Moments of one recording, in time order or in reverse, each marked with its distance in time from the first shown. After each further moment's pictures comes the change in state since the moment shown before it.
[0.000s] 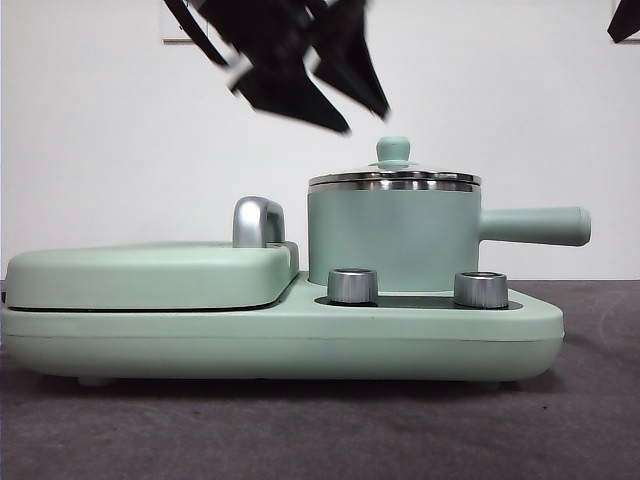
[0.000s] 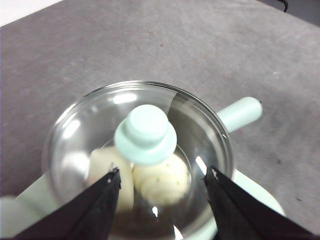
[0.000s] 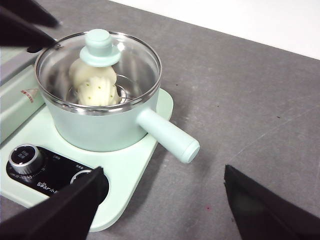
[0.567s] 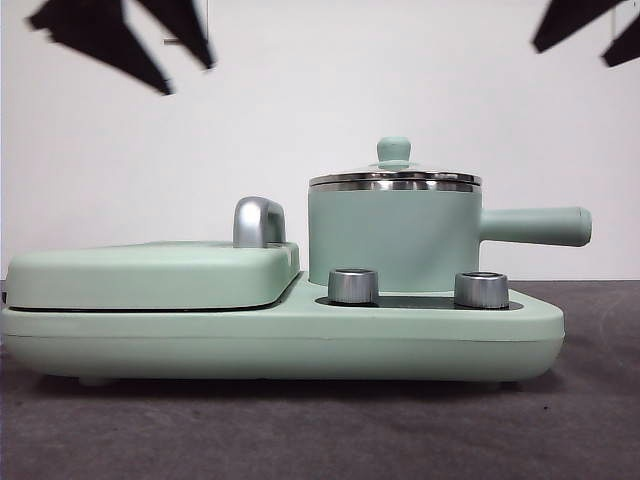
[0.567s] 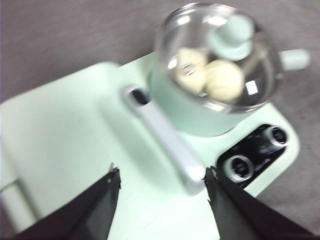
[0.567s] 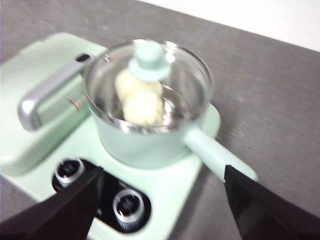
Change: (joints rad) left arm 0.230 -0.335 -0.109 -0.420 0.000 -0.064; right arm 0.000 0.145 0.000 0.165 -0.156 0.002
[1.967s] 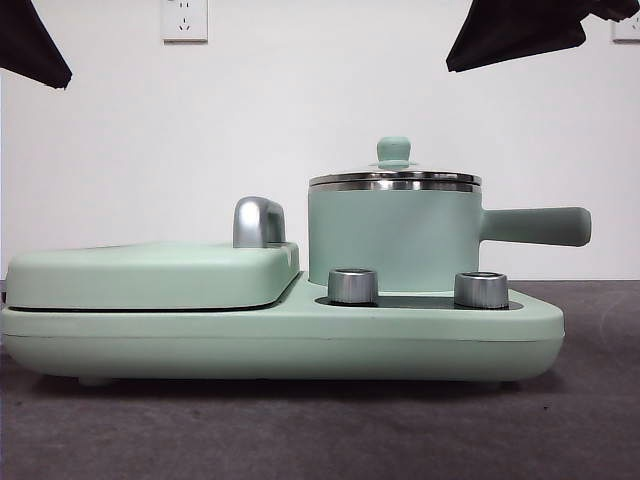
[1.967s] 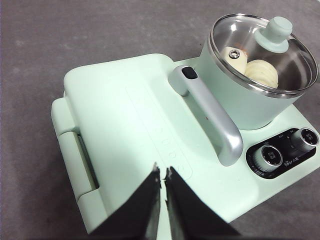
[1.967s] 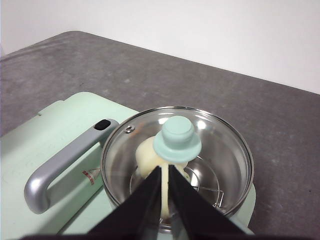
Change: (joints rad) left arm 0.135 -0.393 -0.362 0.142 0.000 -0.045; right arm 0.000 0.271 0.000 0.428 -0.060 0.000
